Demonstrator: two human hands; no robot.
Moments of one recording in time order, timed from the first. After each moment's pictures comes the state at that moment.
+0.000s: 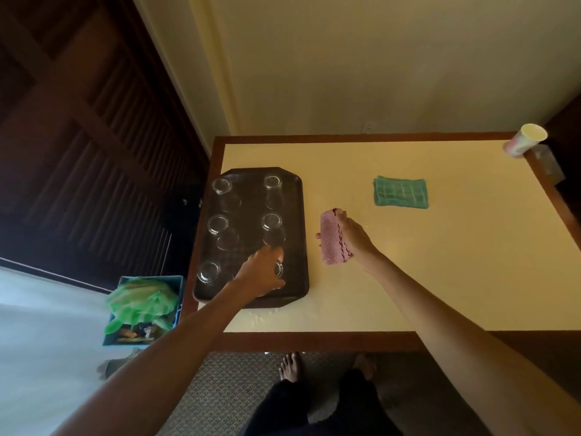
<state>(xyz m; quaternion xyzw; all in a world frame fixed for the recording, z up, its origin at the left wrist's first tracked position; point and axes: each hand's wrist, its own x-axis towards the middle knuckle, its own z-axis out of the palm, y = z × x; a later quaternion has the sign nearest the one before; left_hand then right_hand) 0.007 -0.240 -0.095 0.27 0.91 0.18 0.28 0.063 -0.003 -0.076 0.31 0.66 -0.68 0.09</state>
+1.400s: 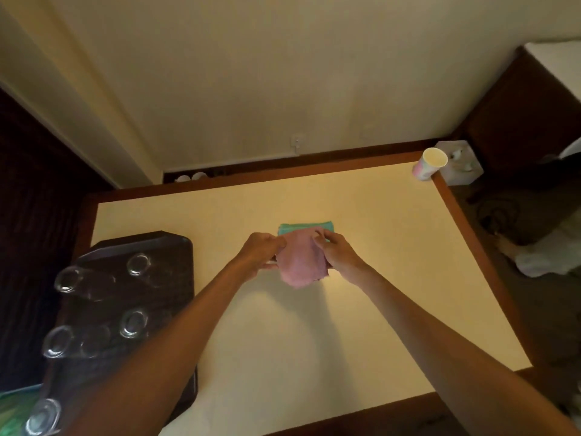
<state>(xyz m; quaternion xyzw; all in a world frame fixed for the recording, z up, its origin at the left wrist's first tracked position) -0.077 0.116 -0.086 0.01 0.76 0.46 0.45 0.046 0.271 -0.091 0.37 0.67 -0.64 0.04</state>
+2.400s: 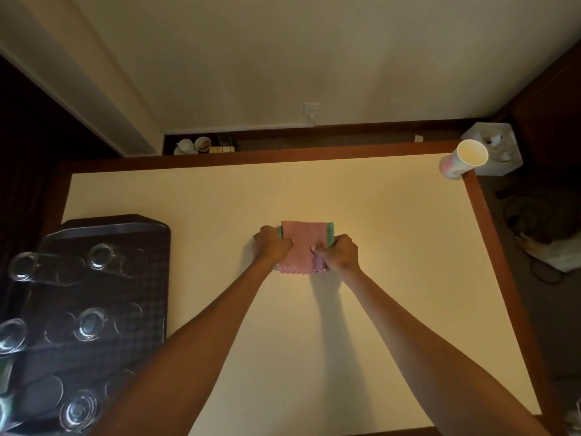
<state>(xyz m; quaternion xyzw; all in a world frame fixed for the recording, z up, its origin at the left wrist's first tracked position) -0.083 0.198 -0.174 -0.02 0.88 0.32 0.35 0.014 0.336 -0.190 0.48 0.75 -0.44 0.13</state>
